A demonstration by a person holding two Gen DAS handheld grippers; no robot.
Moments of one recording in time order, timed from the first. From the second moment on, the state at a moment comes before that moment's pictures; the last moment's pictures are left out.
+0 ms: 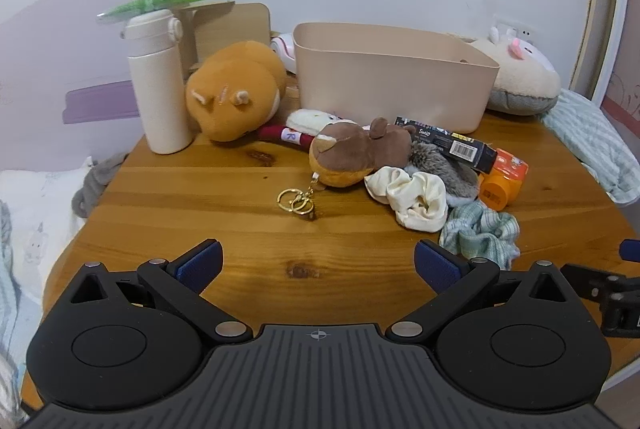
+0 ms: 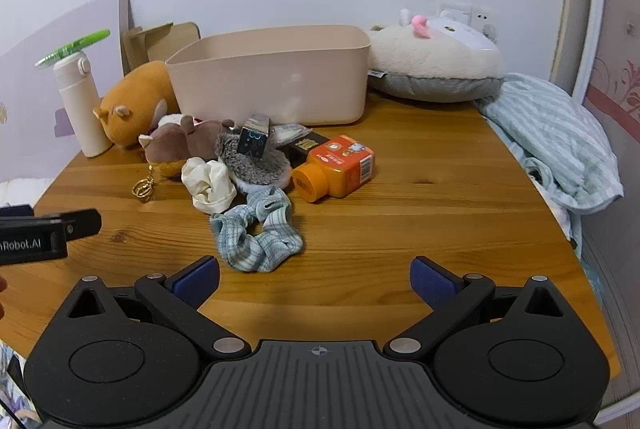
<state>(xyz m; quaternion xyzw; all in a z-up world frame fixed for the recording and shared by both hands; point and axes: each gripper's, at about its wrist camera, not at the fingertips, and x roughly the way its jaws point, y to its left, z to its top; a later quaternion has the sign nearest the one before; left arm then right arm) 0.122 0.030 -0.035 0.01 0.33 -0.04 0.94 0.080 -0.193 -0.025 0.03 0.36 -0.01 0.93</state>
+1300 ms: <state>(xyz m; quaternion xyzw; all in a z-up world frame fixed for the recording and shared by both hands) 0.229 -0.018 -0.081 -0.02 0.35 -0.14 0.93 0.187 -0.212 -0.078 0.02 0.39 0.09 0.92</state>
